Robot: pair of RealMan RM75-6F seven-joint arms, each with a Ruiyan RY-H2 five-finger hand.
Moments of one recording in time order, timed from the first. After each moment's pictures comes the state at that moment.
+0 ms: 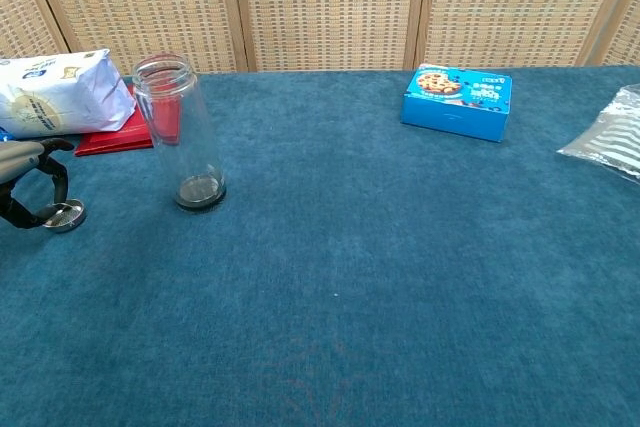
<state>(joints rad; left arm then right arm) -0.56 -1.56 -0.15 -1.21 0.95 0.94 0.40 0.07 -0.95 0.09 -1.77 -1.46 1.47 0.03</state>
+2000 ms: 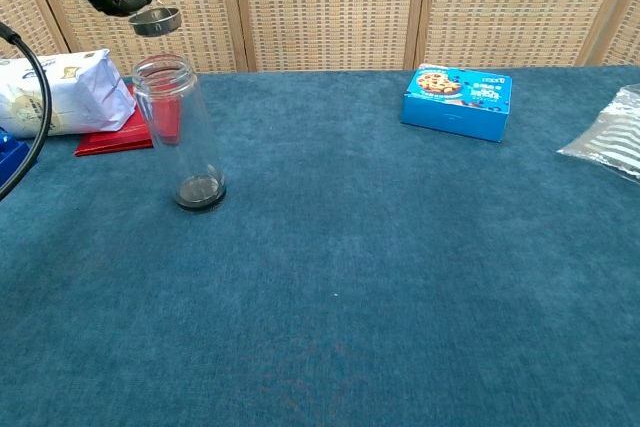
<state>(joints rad) -0.85 -1.21 -0.36 -1.89 0.67 1.14 0.72 0.08 -0.95 0.10 -1.76 -1.44 1.45 0.06</state>
